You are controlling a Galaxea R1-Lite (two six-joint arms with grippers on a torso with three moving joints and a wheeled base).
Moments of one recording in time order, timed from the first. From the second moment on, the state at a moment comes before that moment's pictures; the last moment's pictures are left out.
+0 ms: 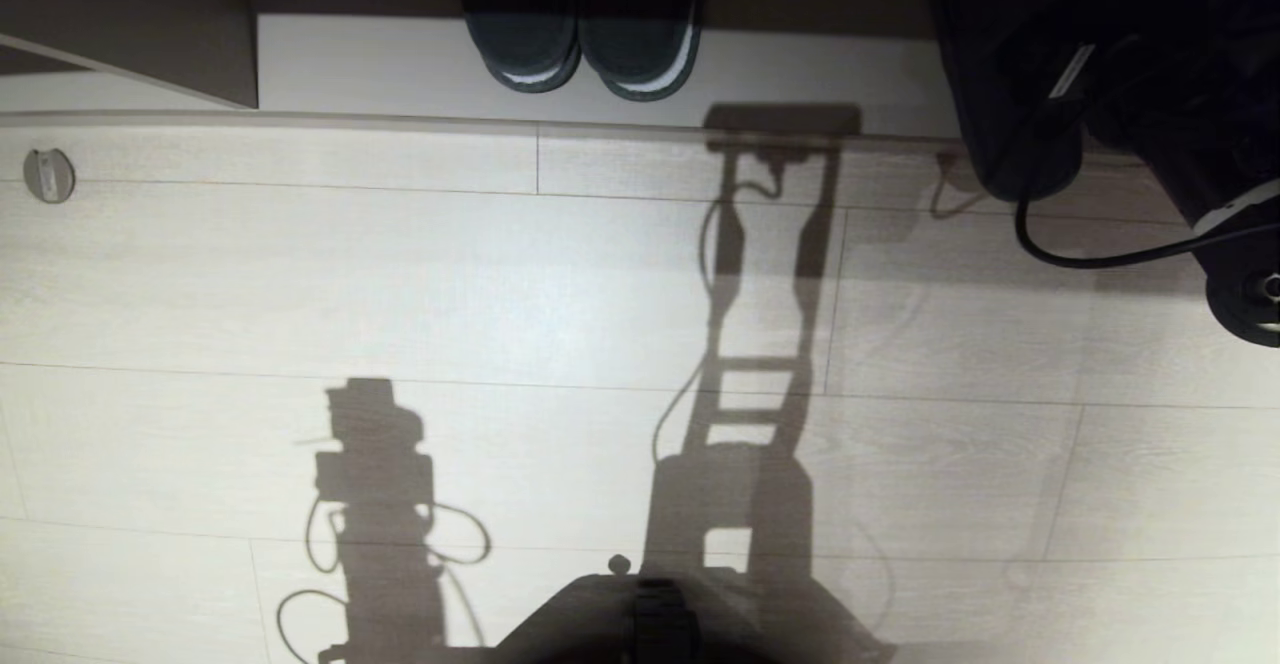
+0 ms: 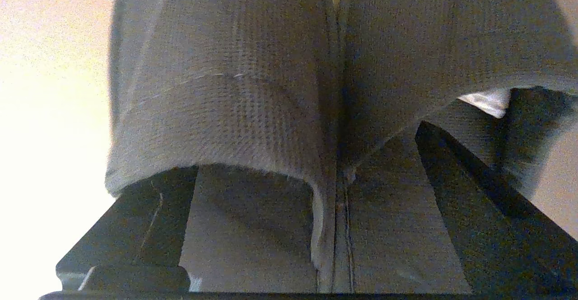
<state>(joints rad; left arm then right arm) 0.00 0.00 0.00 -0.01 0.01 -0.01 0.05 1.75 -1.27 -1.11 0.02 -0.24</state>
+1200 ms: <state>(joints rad) 0.00 0.00 0.00 -0.01 0.01 -0.01 0.05 1.89 -1.40 -1.24 0.00 -0.17</state>
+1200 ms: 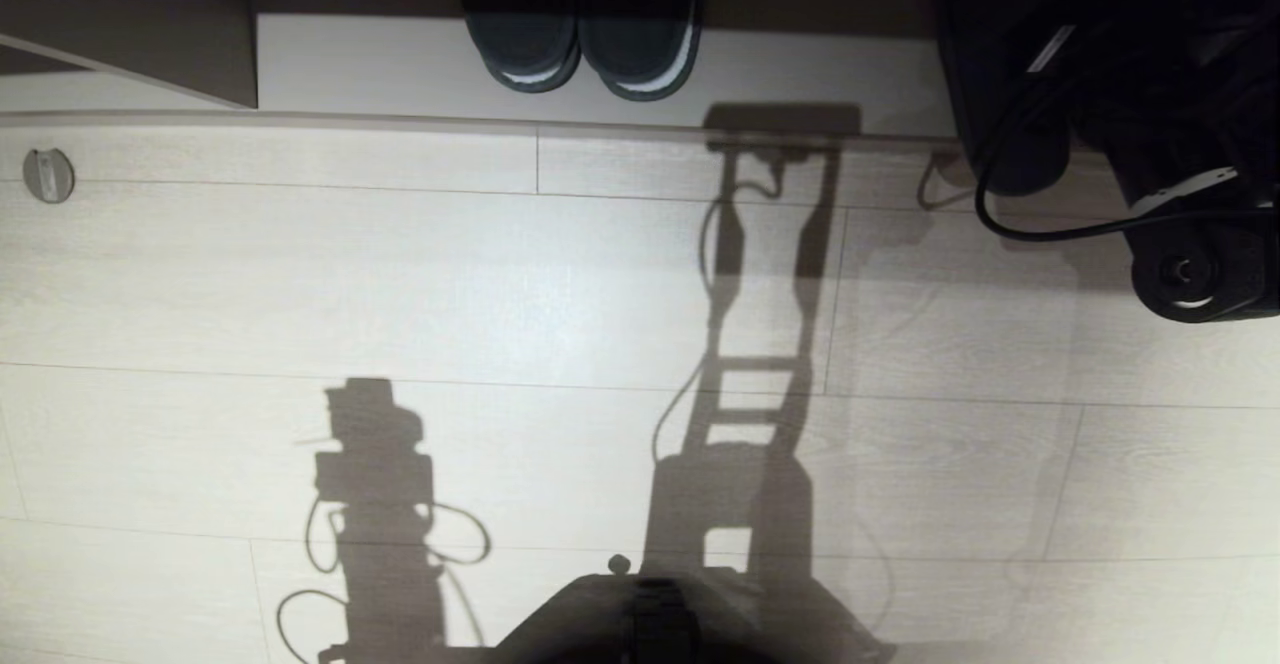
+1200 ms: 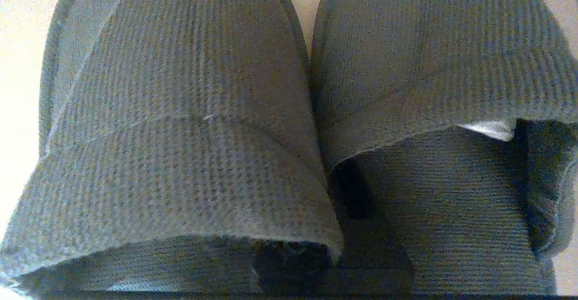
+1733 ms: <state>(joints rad) 0.00 0.00 0.00 -0.01 0.01 -0.01 0.08 1.69 -1.15 -1.07 0.01 -0.16</state>
